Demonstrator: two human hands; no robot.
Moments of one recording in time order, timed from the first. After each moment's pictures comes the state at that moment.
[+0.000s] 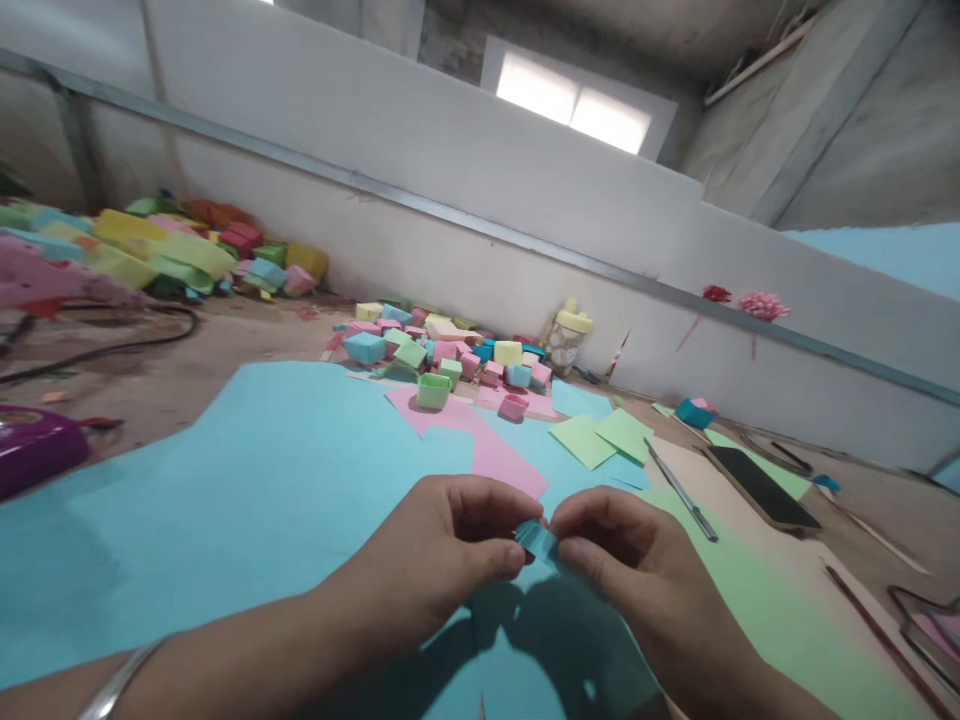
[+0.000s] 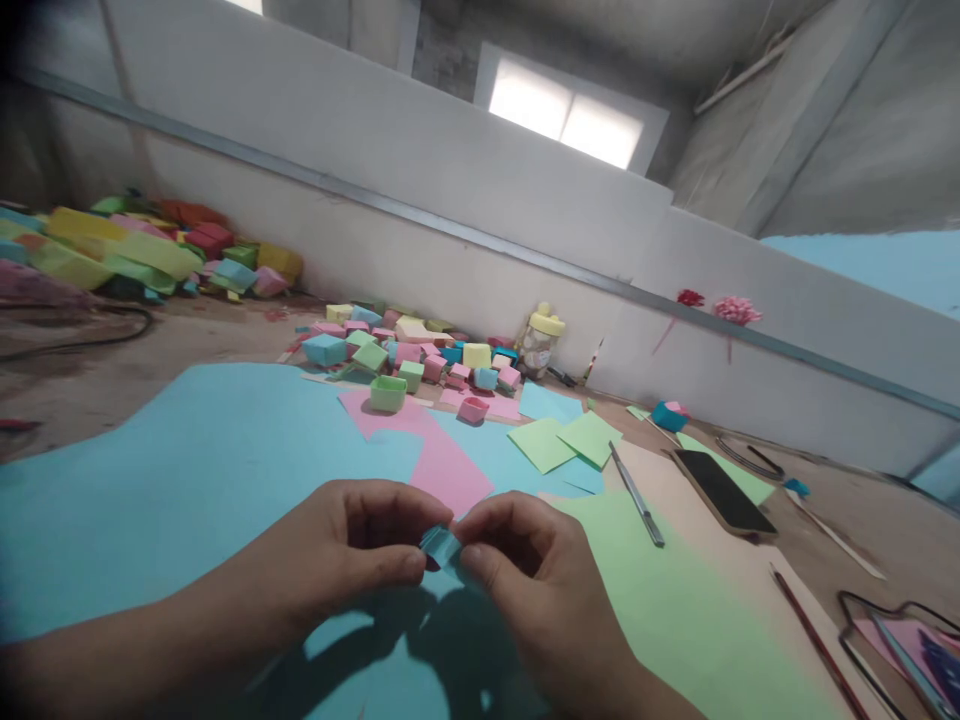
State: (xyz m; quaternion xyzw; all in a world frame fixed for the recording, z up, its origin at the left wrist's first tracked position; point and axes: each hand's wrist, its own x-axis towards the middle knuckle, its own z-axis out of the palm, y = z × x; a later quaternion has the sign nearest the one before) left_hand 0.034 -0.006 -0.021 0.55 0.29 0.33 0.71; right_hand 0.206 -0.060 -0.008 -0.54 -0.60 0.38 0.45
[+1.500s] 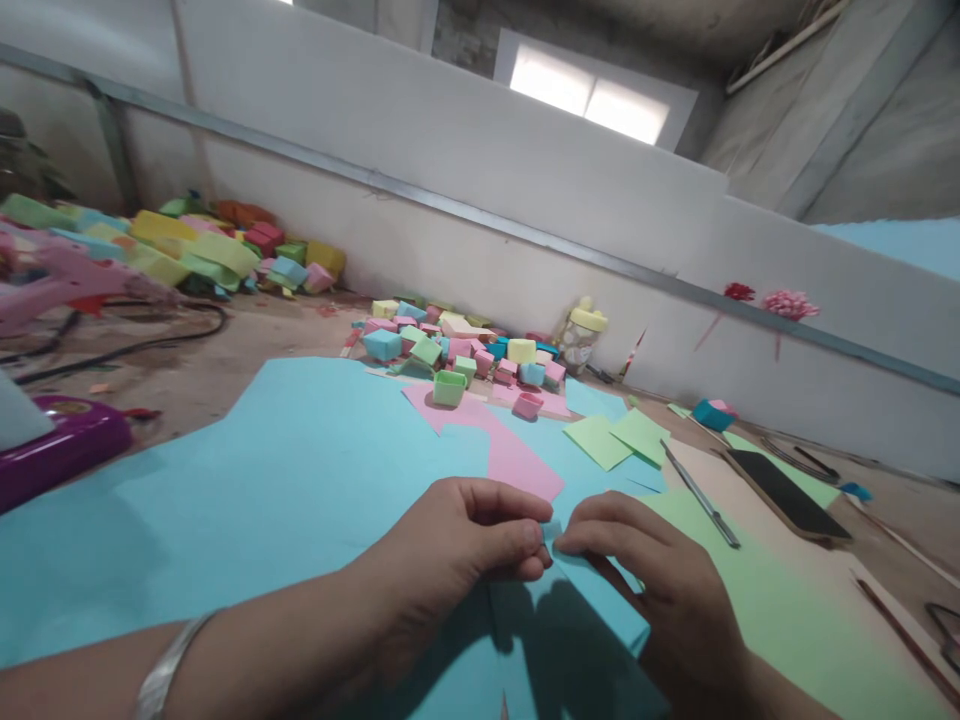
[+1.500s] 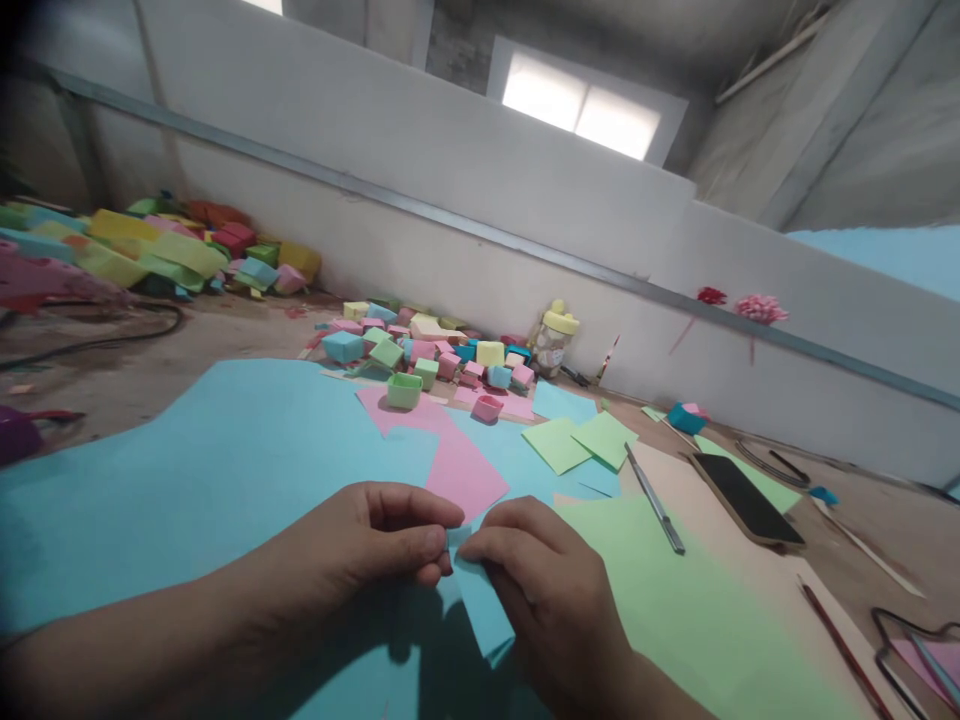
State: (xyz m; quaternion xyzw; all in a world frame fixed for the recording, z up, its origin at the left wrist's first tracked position) left_hand 0.033 -0.011 -0.018 0.43 0.36 0.34 0.76; right_hand 0.210 -0.052 -0.017 -0.39 -0.83 0.01 0.40
